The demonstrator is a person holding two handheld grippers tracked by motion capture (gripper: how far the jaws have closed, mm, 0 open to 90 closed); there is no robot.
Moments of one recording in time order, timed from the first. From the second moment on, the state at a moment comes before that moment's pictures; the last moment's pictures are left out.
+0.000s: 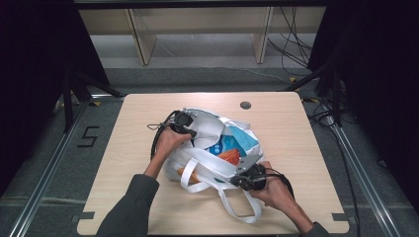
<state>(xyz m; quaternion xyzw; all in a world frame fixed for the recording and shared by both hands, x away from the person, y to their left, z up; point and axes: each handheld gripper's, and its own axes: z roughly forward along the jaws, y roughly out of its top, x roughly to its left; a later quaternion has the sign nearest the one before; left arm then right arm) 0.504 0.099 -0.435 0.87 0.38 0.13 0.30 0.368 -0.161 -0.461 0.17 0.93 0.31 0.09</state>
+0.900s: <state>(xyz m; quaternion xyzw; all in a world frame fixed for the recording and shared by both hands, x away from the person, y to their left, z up) 0.400 0.122 -0.452 0.90 0.28 0.09 0.32 0.506 -0.196 -0.444 0.33 0.88 0.27 0.18</state>
